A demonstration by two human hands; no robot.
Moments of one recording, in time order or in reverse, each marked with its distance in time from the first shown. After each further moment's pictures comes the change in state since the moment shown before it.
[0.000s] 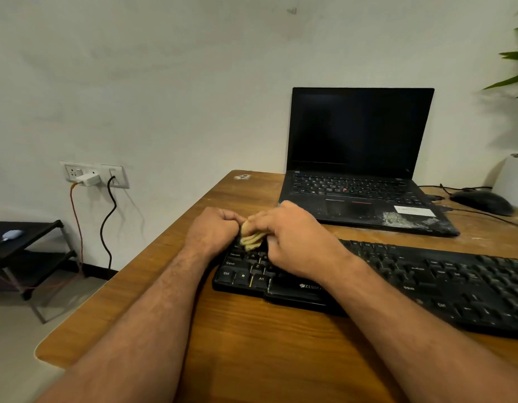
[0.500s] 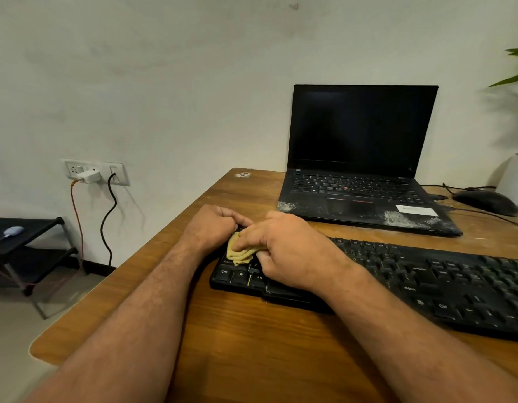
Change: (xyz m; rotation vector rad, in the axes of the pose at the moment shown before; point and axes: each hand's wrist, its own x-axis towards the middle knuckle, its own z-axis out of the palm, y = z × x) left_hand -0.001 0.002 -0.004 -0.022 -0.046 0.008; right_hand -0.006 -0.010 0.001 -0.029 -0.062 -0.069
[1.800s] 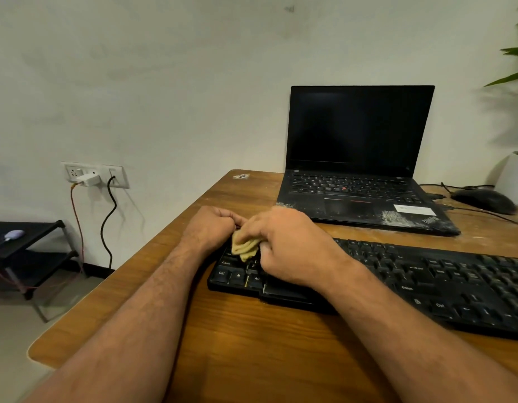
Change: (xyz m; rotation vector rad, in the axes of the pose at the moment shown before) left_hand 0.003 0.000 0.005 -0.013 0.038 -0.021; right_hand -0.005 -0.007 -0.012 0.037 0.092 0.017
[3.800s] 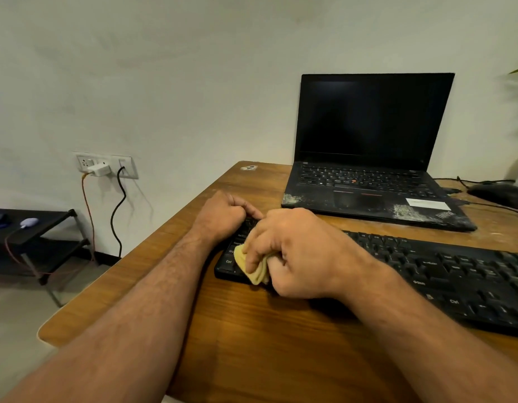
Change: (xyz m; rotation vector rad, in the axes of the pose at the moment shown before) left_hand 0.006 -0.002 0.003 0.083 -0.038 0.175; right_hand -0.020 -0.013 -0.015 0.087 -0.124 -0.164
